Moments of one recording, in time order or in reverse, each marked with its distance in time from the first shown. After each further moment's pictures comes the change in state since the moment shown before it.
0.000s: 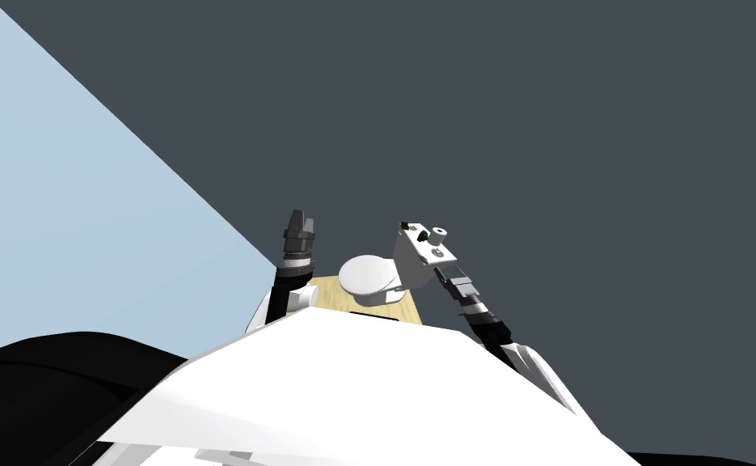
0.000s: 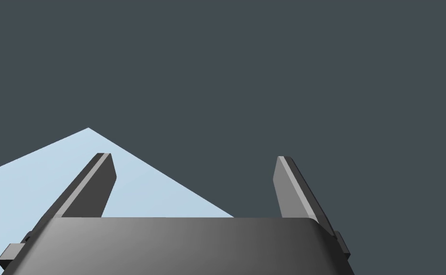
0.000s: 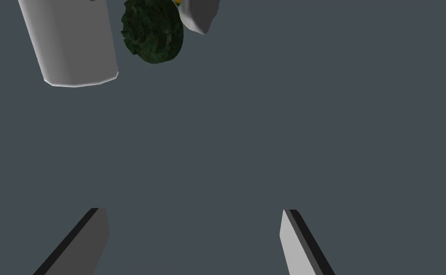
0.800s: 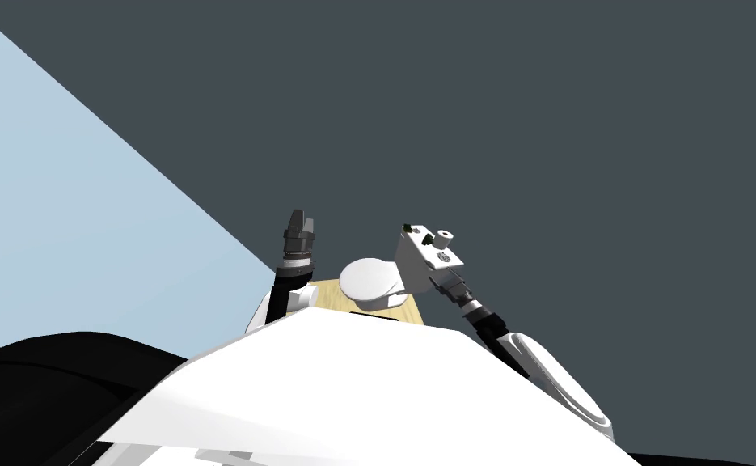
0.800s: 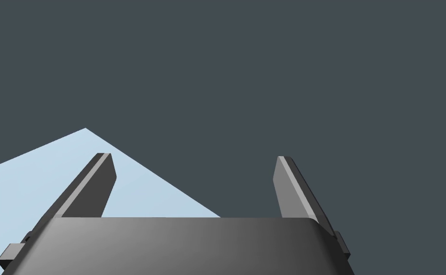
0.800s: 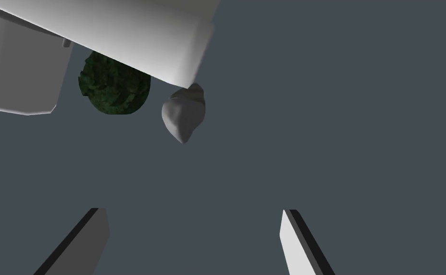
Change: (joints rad) left arm 0.000 0.000 0.000 0.000 0.000 0.000 0.000; right arm -0.054 -0.198 0.060 0.118 0.171 0.011 0.175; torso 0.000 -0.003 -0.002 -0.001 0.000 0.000
